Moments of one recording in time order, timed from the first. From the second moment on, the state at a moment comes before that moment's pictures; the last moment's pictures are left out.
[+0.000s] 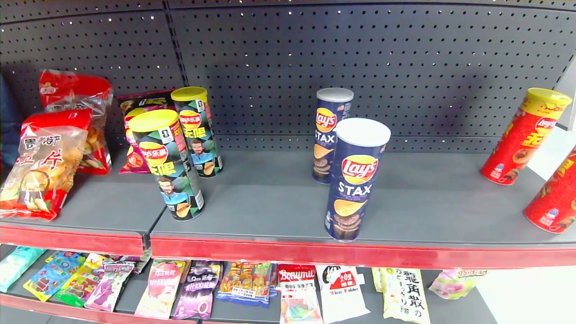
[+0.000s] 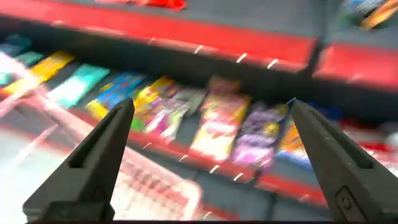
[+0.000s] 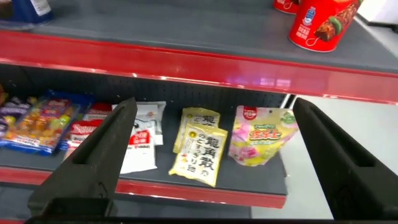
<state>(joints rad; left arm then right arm) 0.02 0.10 -0.13 0.12 0.23 -0.05 -0.12 0.10 0.00 -0.05 0.12 -0.12</state>
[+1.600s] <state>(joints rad) 0.07 0.08 0.00 0.01 -0.05 0.01 0.24 1.13 -0.60 -0.04 0.15 -0.18</state>
